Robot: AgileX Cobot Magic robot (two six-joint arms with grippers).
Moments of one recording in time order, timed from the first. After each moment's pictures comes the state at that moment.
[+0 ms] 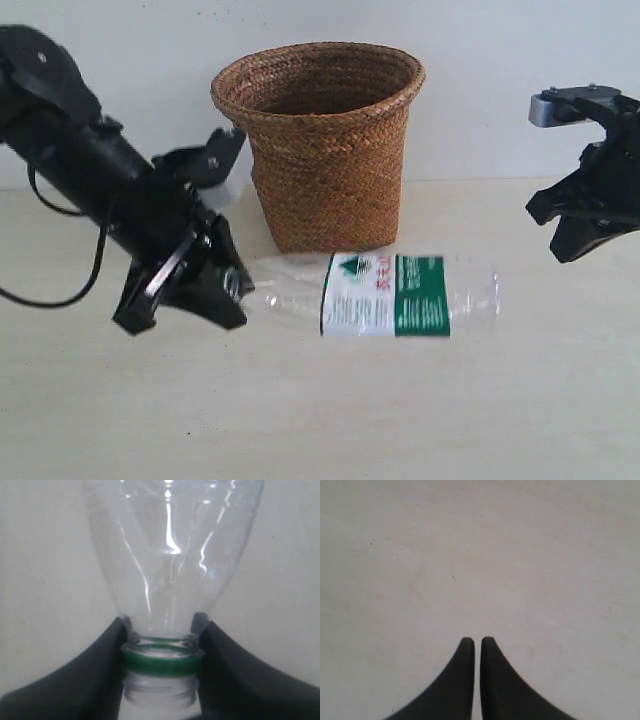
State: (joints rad) left arm -0.37 1.78 -1.29 -0.63 1.08 1.58; right arm 0.07 1.67 -1.28 0.27 1.00 -0.46
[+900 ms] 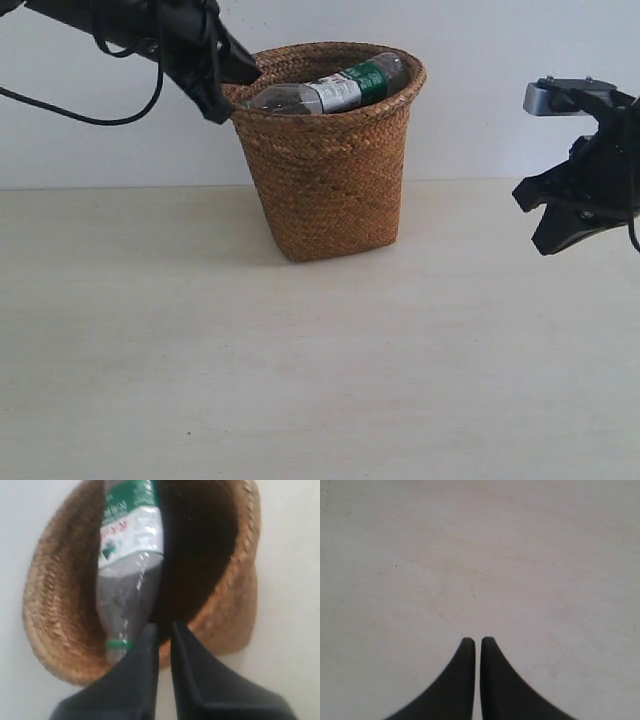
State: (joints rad) left arm -0.34 1.87 -1.71 -0.53 0.67 1.31; right arm 0.07 1.67 -1.27 0.36 0.98 -0.47
